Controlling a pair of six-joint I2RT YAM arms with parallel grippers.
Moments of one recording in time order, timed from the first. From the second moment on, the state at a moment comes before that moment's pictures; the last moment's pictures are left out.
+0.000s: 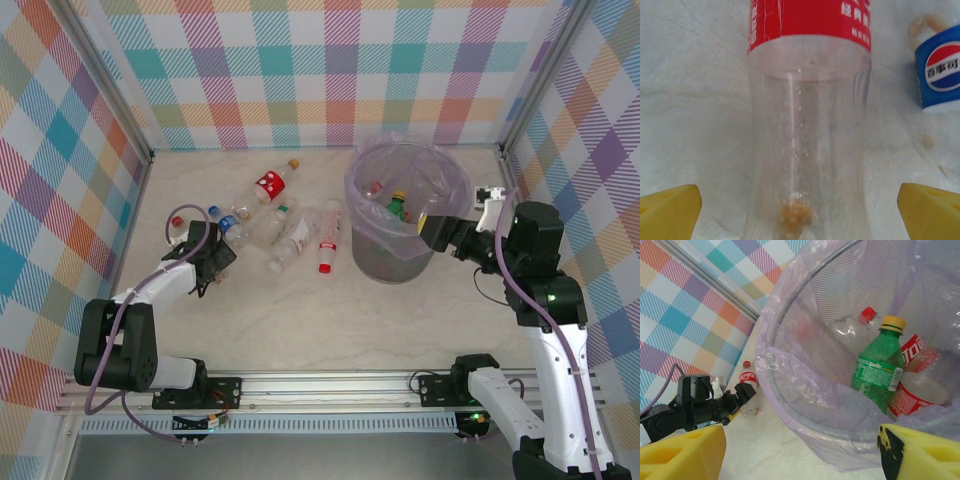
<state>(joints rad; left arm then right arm) -0.09 1.38 0.68 -0.34 -0.27 -0.81 0.10 0.76 1.15 -0.81 -0.52 0.44</state>
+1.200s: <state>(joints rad) -0.44 0.97 0.67 -0.33 -0.28 -0.85 0.10 0.78 1.27 -0.97 -0.50 0.39</state>
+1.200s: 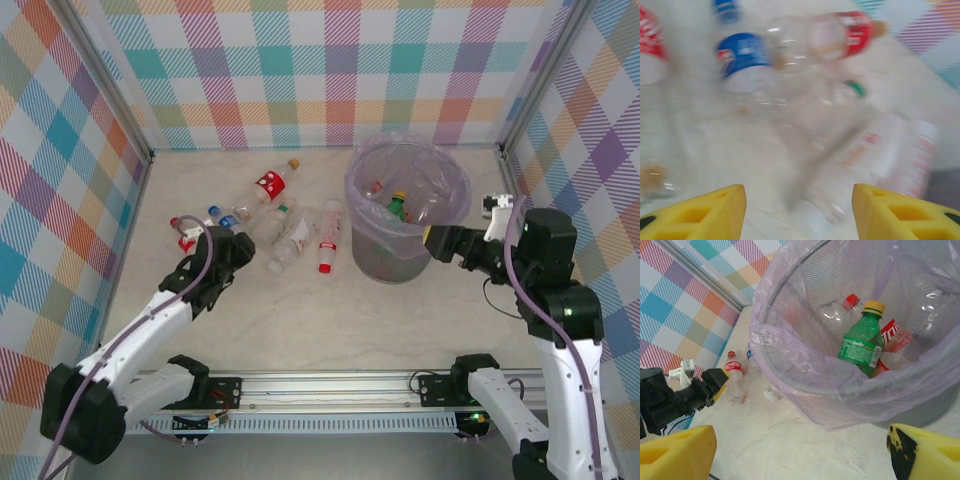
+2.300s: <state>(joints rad) -0.92 1.14 0.90 -0.12 -0.11 -0.58 0.68 0.98 1.36 -0.70 -0.27 0.46</state>
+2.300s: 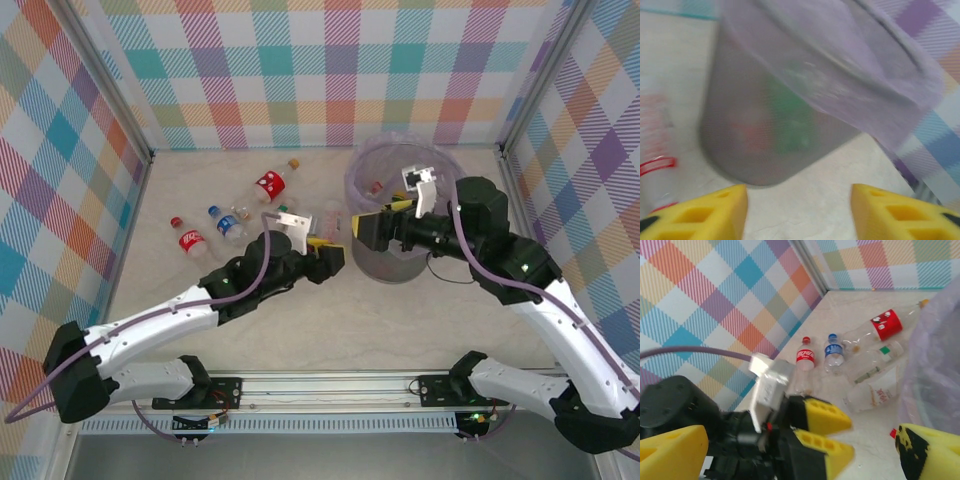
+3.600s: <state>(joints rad) 0.04 1.59 0.80 -0.38 -0.12 -0.68 0.68 0.72 1.18 -0.79 -0.04 0.41</state>
